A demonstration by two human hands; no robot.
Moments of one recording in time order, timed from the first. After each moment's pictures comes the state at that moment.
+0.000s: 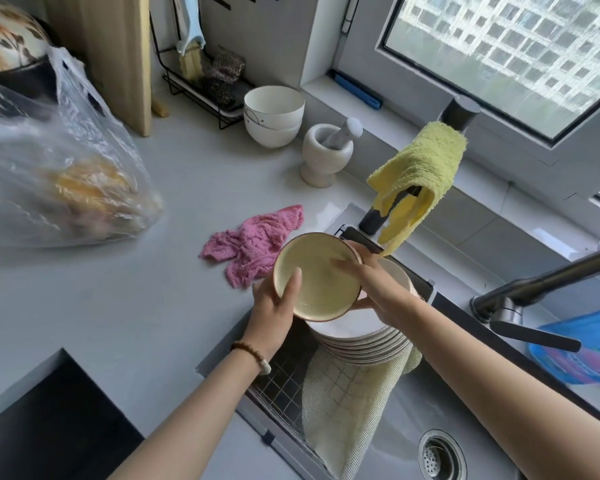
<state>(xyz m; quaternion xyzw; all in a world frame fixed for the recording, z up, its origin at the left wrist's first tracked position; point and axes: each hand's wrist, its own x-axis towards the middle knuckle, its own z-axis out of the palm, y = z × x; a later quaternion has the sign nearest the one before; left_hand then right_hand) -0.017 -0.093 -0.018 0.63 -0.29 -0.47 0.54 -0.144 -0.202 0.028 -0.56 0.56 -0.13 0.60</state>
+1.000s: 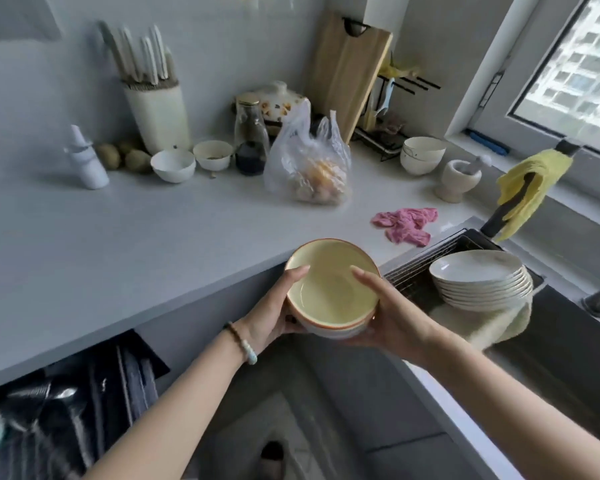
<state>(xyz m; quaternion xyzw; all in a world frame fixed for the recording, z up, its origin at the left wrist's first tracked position) 0.046 0.291 0.087 0.54 -0.18 -0.55 0.61 -0.094 0.157 0.104 -0.52 0.35 0.00 0.78</state>
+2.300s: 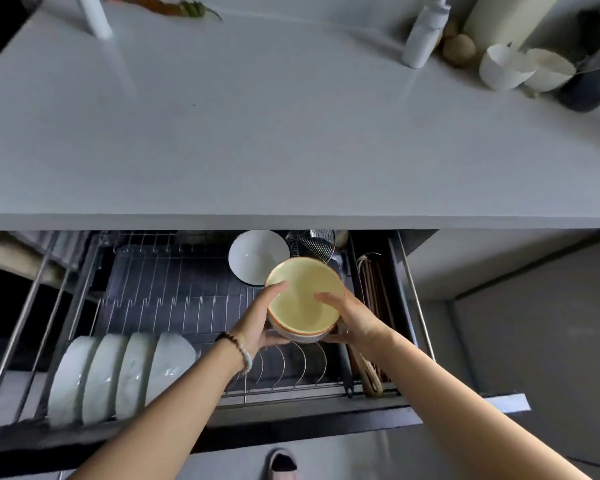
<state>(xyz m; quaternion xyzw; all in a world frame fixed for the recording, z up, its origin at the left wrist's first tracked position) 0.220 0.837 -0.142 0.56 0.21 -0.42 0.68 0.174 0.678 -0.123 -0.63 0.34 0.22 0.66</state>
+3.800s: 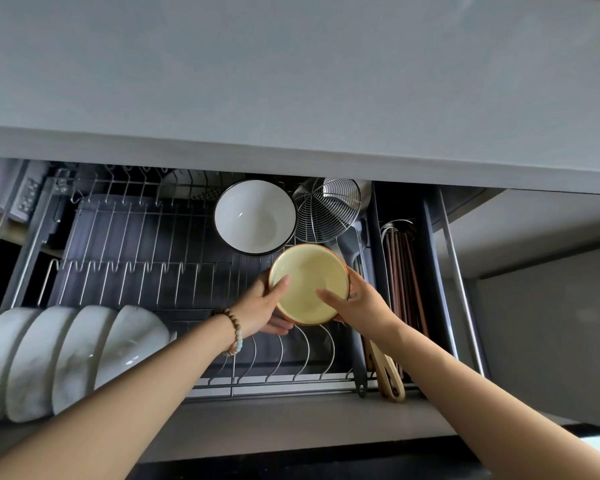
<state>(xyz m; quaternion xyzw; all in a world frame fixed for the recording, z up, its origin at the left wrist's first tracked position) 0.239 0.821 -0.253 0.66 0.15 -0.46 0.57 0.187 0.646 -0.252 -0.79 0.24 0.19 0.53</state>
